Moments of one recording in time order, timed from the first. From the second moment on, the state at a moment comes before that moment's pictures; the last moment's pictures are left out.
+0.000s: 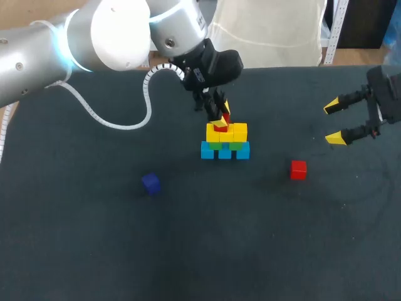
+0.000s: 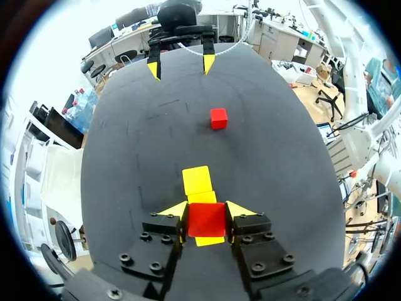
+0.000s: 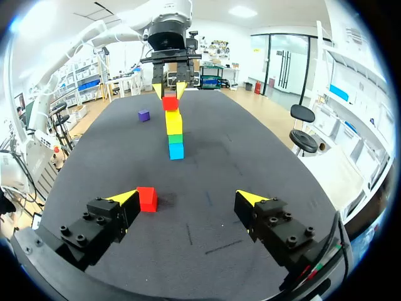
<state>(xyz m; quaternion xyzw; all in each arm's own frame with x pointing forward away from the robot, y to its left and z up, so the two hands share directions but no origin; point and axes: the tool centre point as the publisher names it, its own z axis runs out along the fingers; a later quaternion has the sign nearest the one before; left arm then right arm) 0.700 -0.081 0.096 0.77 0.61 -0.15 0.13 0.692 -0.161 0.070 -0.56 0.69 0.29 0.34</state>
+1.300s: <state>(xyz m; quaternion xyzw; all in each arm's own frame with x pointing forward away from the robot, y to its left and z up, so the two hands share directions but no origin) 0.668 -0.035 0.107 0.82 0.53 -0.15 0.15 0.692 -0.161 0.070 -0.56 0.69 0.29 0.34</state>
